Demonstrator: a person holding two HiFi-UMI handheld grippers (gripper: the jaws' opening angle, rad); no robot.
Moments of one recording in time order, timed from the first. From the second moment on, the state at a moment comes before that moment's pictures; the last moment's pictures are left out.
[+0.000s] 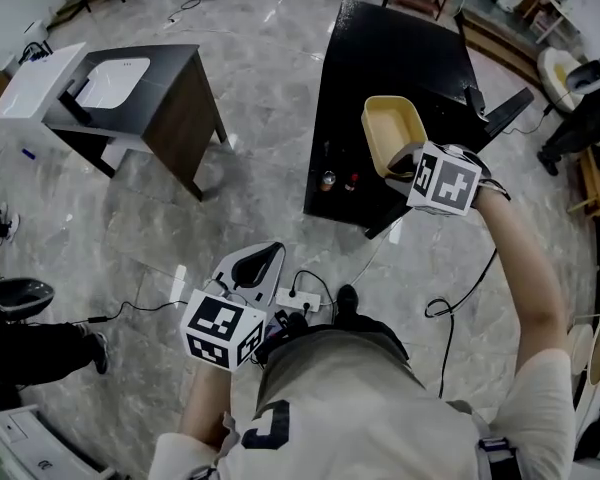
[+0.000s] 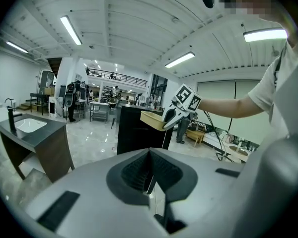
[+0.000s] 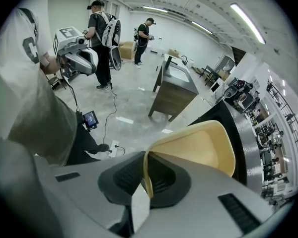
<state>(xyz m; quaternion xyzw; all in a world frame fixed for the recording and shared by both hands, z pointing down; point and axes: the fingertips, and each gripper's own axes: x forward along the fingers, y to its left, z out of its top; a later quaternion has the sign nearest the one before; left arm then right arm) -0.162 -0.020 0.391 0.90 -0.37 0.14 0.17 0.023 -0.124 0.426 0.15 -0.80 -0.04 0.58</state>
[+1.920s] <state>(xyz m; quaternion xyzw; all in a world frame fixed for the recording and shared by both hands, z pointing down) -0.105 -0.084 0.429 0.88 -0.38 0.15 0.23 0.056 -0.313 0.508 0.25 -0.76 -0.15 0.58</state>
